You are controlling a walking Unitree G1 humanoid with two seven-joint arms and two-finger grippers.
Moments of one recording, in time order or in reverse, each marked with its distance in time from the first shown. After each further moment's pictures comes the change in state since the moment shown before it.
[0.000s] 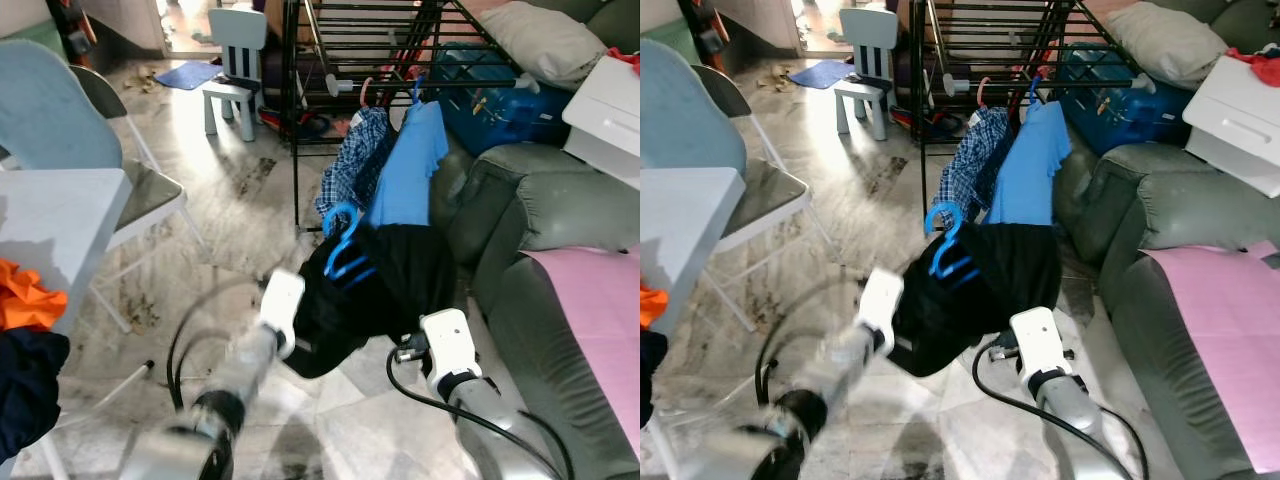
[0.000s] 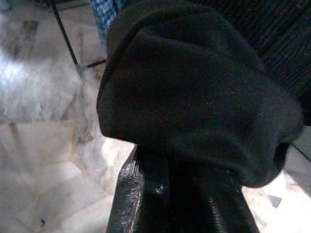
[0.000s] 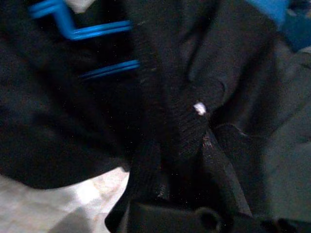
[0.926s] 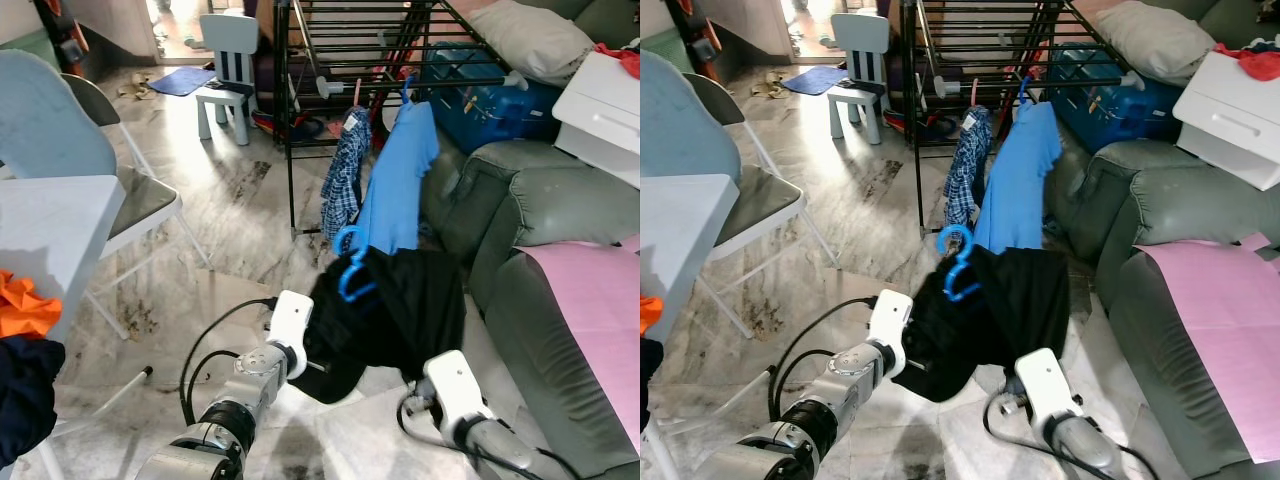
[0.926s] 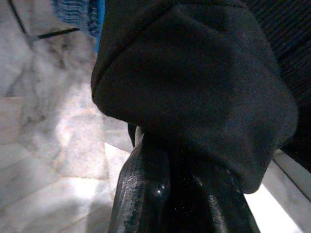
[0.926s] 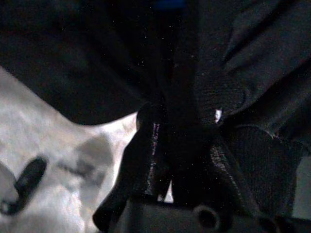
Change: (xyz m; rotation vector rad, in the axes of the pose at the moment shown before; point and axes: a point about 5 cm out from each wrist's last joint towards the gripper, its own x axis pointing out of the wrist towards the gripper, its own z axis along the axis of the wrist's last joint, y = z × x) left arm 0.001 -0.026 -0.013 -0.137 0.075 -0.145; right arm -0.036 -0.008 -0.047 -0.112 0.295 0.195
